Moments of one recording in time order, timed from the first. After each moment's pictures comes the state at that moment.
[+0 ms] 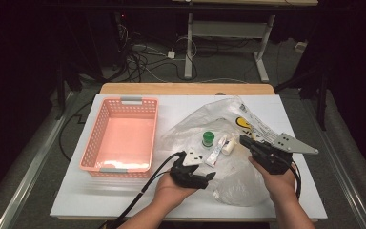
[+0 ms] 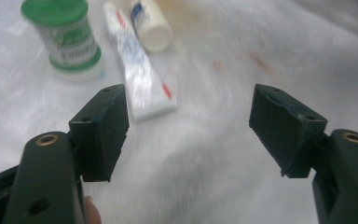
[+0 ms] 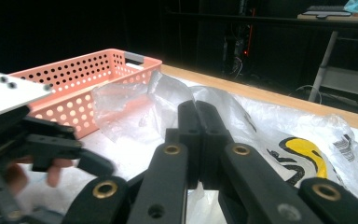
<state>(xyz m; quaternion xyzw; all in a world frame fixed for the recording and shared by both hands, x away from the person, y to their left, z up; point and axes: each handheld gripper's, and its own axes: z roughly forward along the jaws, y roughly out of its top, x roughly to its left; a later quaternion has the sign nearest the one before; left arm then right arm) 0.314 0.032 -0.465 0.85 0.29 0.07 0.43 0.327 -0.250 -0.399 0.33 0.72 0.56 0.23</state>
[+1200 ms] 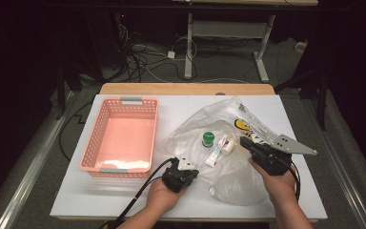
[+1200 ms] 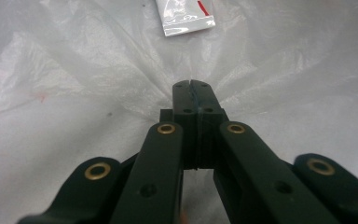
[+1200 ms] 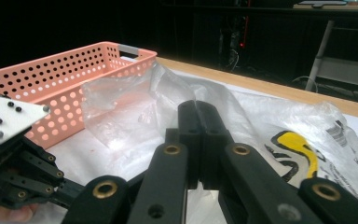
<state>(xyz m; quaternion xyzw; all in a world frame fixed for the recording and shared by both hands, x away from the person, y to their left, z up) 0.320 0.043 -0.491 0.86 0.34 0.06 0.38 0.326 -0.252 -0.405 0.35 0.72 0.55 0.23</state>
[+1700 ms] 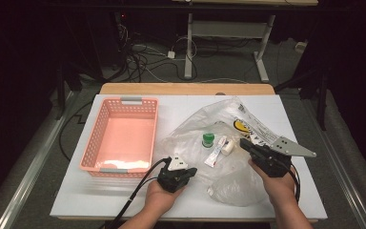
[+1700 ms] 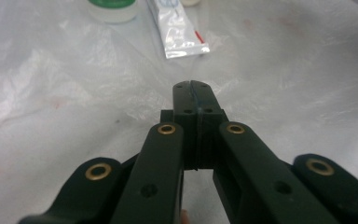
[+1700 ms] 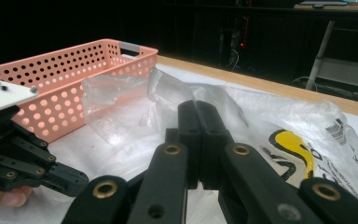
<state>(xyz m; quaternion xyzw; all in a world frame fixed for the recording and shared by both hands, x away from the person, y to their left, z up) 0.311 0.058 -0.488 0.83 0.33 0.07 0.44 0.324 -0.252 -0.408 0.34 0.73 0.55 0.23</state>
